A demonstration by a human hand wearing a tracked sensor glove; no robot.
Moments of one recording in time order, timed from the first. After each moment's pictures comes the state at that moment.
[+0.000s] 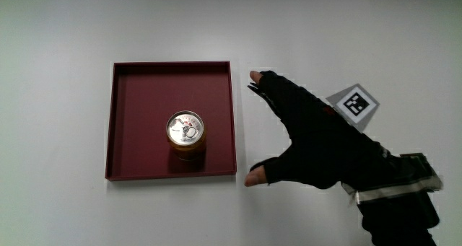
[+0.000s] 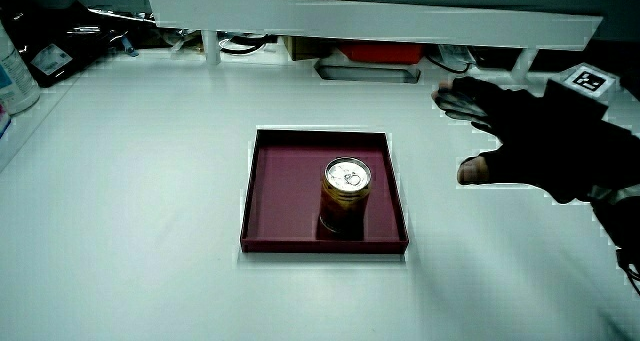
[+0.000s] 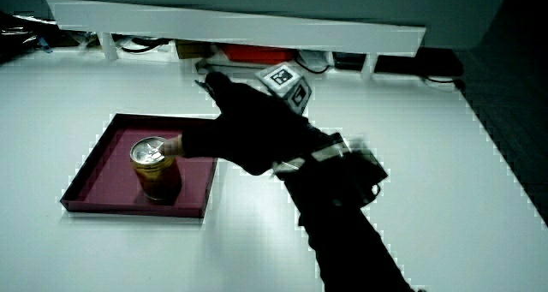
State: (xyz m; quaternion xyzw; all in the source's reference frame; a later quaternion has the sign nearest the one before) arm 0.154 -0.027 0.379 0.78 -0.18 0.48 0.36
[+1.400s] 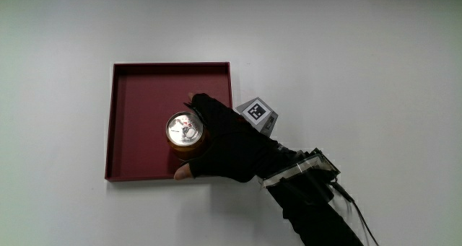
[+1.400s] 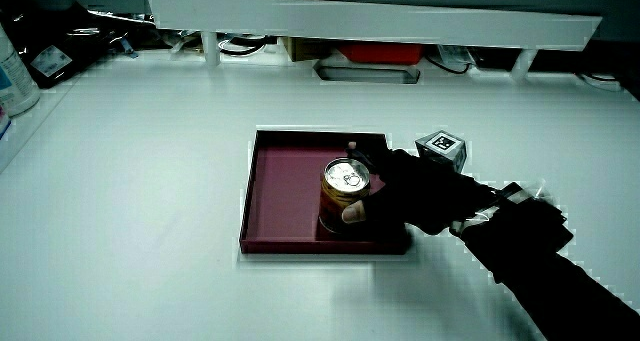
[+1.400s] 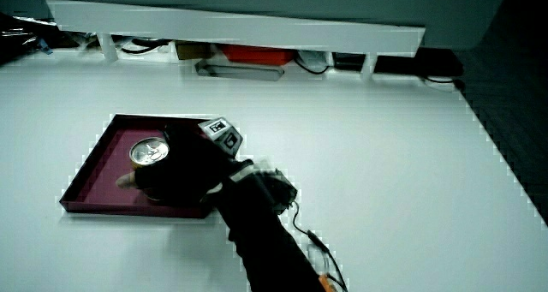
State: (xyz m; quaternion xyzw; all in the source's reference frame) arm 0.048 -0.020 0.505 0.71 -0.17 0.54 0.41
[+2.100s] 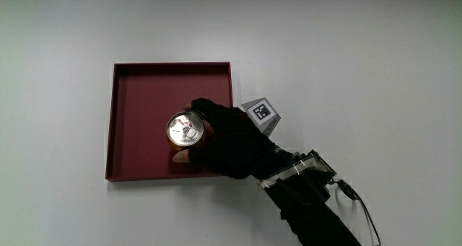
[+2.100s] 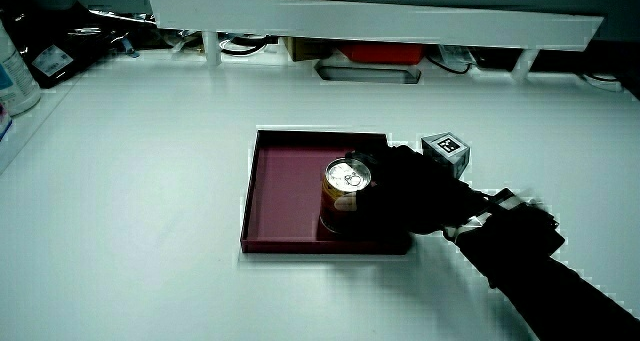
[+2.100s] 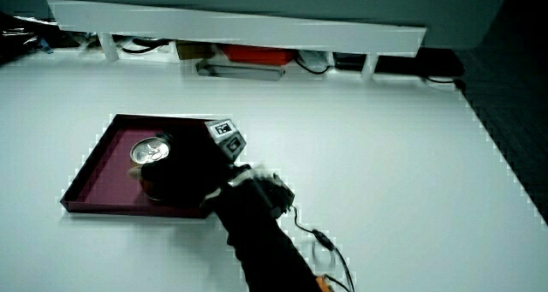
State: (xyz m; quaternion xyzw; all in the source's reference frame) arm 0.055 -0.018 0.511 0.71 -0.15 0.60 0.34
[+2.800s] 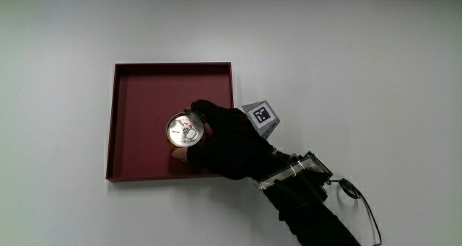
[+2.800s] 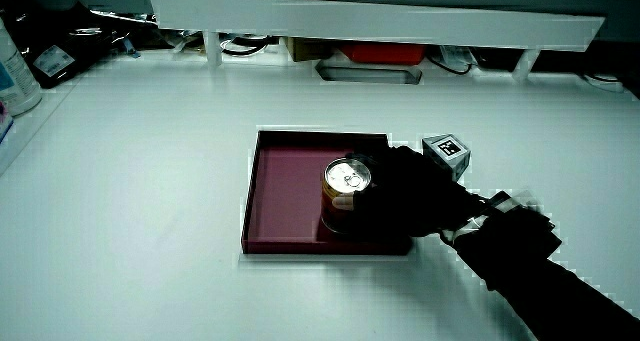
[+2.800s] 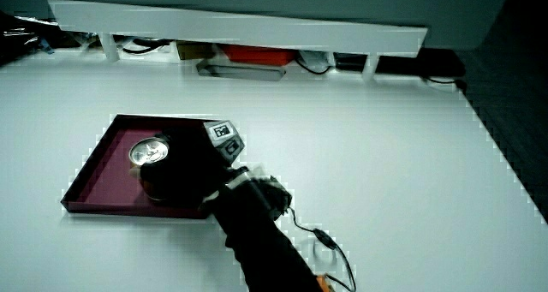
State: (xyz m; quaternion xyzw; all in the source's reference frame) arm 0.055 -0.013 0.512 0.72 -0.15 0.60 0.30
